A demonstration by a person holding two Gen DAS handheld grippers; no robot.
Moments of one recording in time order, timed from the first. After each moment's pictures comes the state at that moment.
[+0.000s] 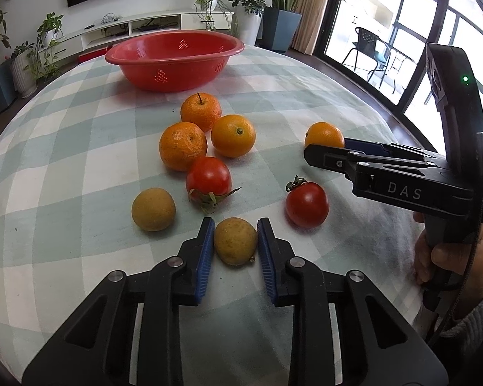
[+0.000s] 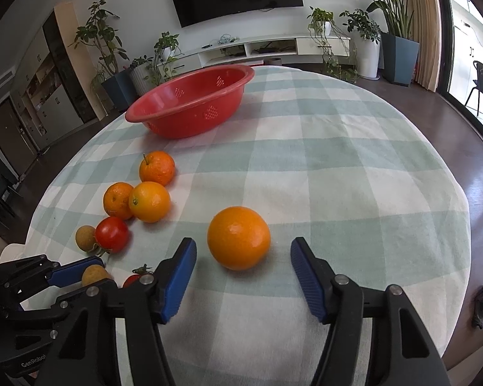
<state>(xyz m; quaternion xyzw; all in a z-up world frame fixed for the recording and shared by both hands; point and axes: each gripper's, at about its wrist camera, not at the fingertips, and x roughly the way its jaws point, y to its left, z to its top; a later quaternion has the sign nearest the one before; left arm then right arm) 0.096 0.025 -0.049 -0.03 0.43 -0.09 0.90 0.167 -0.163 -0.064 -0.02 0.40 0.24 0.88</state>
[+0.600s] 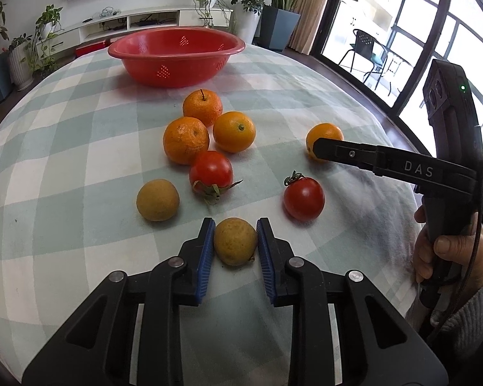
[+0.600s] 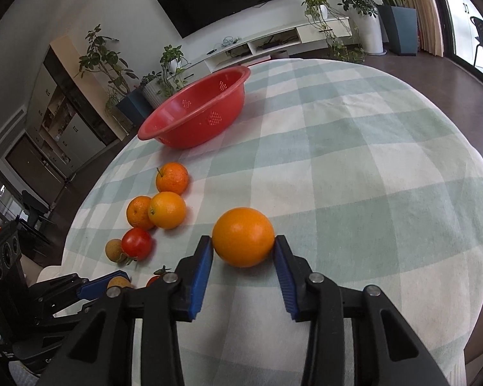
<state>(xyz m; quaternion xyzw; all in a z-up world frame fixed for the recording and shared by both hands) 0.092 0.034 -0.047 -0.05 0.44 -0.10 0.89 0.173 -0.186 -0.067 0.09 0.42 0.29 0.86</state>
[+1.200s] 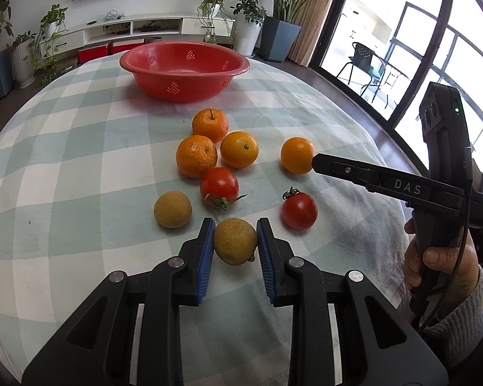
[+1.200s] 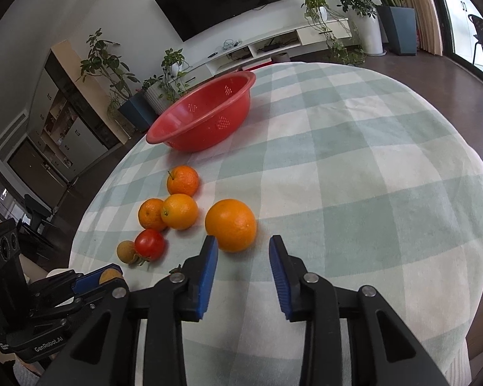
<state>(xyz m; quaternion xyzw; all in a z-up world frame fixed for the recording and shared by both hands) 0.079 0.044 -0.030 -0.07 0.42 -0.10 0.90 0.165 -0.180 -0.057 0.08 0.41 0.29 0.86</state>
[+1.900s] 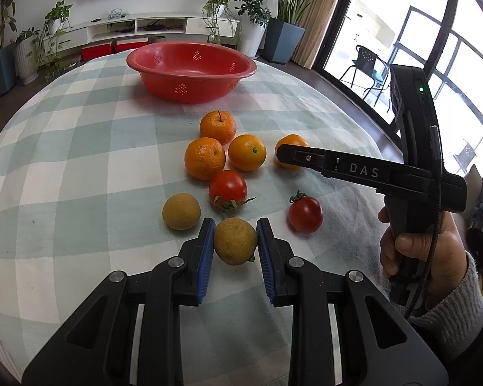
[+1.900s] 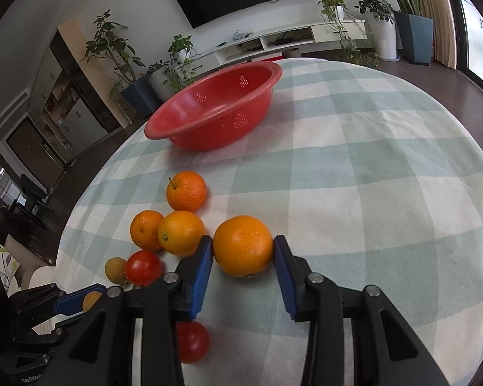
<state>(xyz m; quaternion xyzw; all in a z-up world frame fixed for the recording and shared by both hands) 0.079 0.050 -0.028 -0.08 0.42 -0.09 0.90 0.196 -0.146 -0.064 0.06 0.42 0.30 0.85</state>
